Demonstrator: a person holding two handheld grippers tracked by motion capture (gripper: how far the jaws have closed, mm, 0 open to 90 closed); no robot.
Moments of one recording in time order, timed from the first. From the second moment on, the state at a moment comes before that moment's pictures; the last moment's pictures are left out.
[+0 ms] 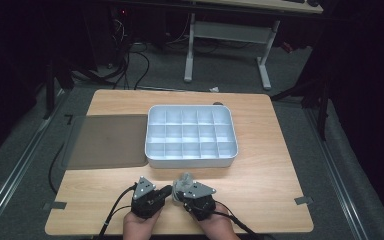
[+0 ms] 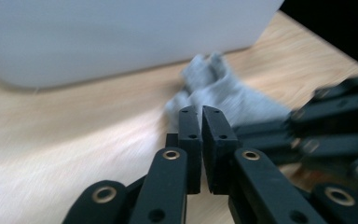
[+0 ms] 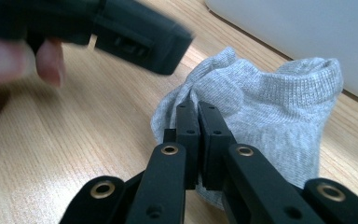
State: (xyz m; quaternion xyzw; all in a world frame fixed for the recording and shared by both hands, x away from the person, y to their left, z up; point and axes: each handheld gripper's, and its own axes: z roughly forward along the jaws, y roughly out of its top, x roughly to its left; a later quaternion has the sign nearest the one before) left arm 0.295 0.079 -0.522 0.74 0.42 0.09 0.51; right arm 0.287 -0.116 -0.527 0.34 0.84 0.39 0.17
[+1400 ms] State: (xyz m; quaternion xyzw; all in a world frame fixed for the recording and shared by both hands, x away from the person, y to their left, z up) left arm 0.313 0.054 -0.532 0.80 0.38 0.12 0.45; right arm 0.302 -0.145 -0.527 0.38 0.83 0.38 0.18
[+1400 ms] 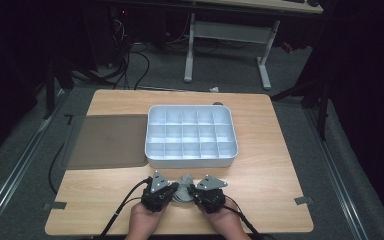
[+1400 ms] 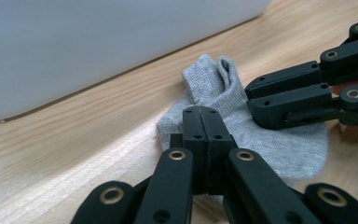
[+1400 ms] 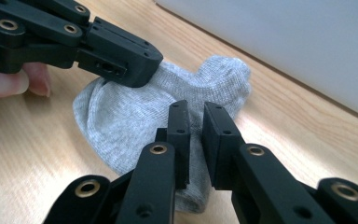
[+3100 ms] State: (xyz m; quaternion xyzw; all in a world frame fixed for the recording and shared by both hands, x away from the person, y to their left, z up) left arm 0.271 0.012 -0.531 0.83 0.33 0.18 0.41; right arm 0.274 -0.188 -0.529 0.45 0.78 0.42 0.09
